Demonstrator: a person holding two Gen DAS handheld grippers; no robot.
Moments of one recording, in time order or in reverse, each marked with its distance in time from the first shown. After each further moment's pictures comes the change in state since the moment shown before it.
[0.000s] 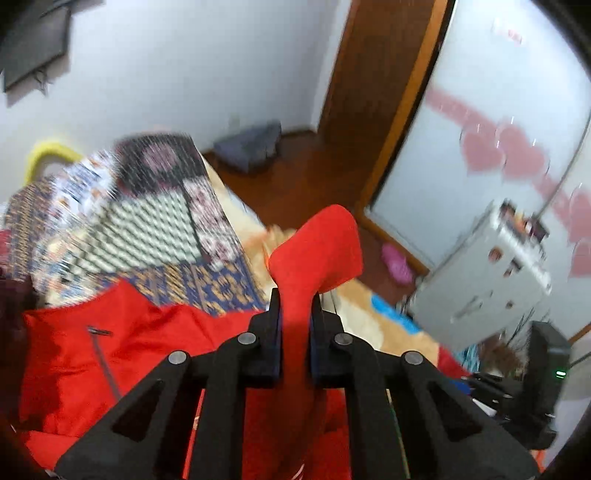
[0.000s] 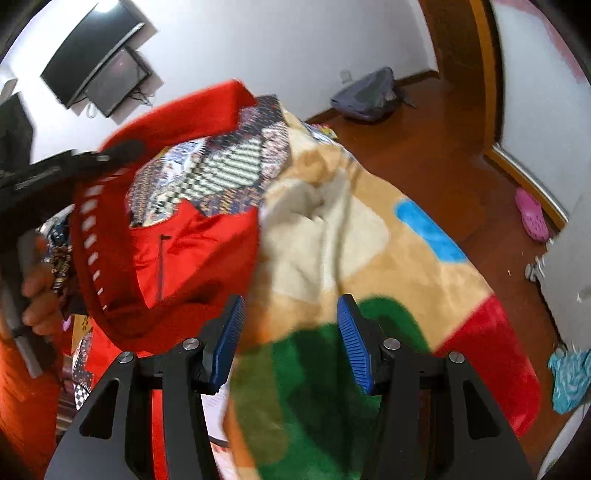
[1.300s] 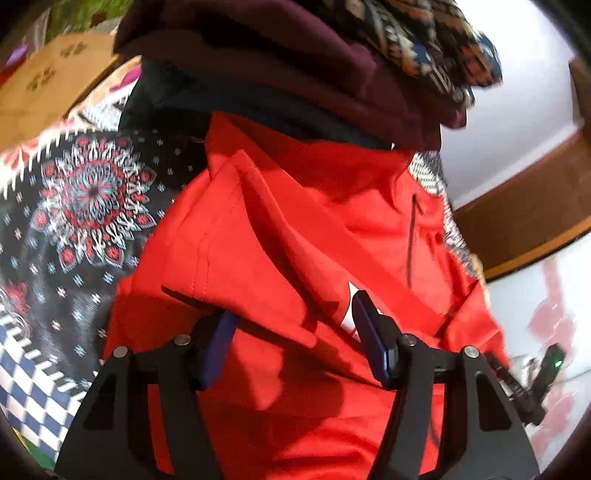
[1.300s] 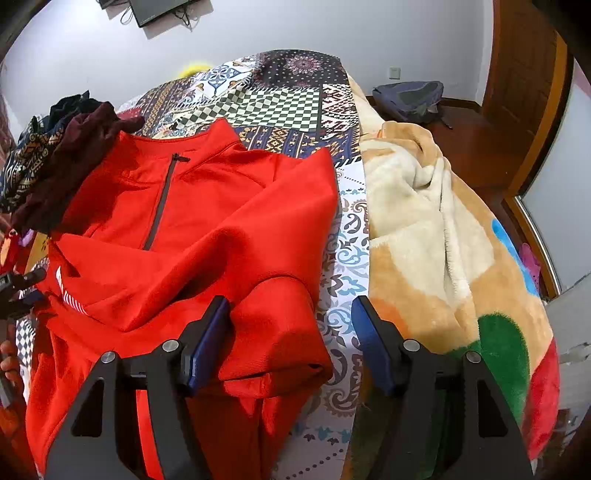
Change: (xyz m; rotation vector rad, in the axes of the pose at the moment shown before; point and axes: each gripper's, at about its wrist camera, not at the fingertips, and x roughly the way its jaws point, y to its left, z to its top) left arm -0.127 0.295 -0.285 -0.858 -0.005 0.198; right arm 0.087 0.080 -0.031 -0.284 0.153 -0.139
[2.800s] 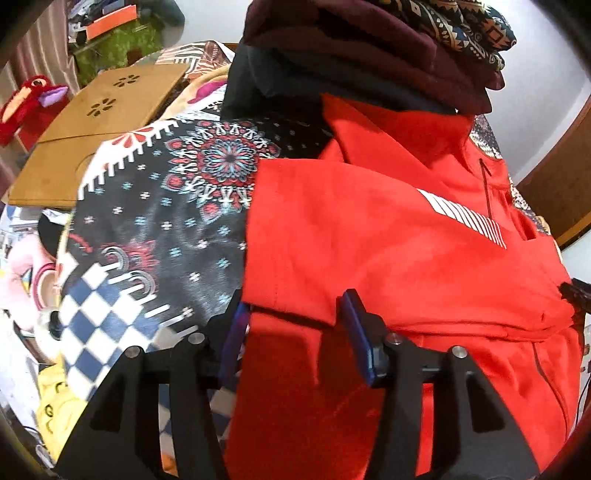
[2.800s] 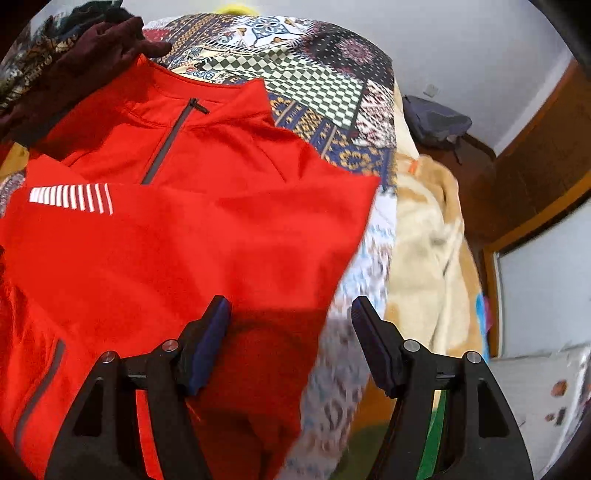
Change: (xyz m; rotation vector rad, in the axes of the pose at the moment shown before) left arm -0.036 0.045 -0.046 0.154 -0.044 0.332; right arm 0.008 0.031 0.023 -0.271 0.147 -0.133
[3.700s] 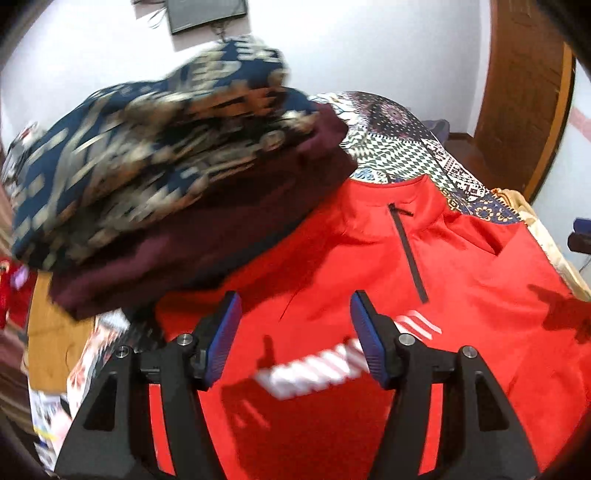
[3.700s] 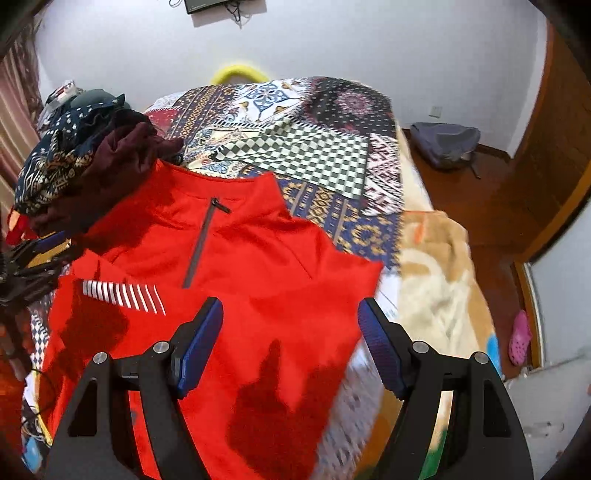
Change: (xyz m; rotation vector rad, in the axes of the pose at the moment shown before) left arm 0.002 -0.179 0.102 0.468 -0.204 0.010; right arm -0.028 -0.008 0.070 0.080 -0.172 0.162
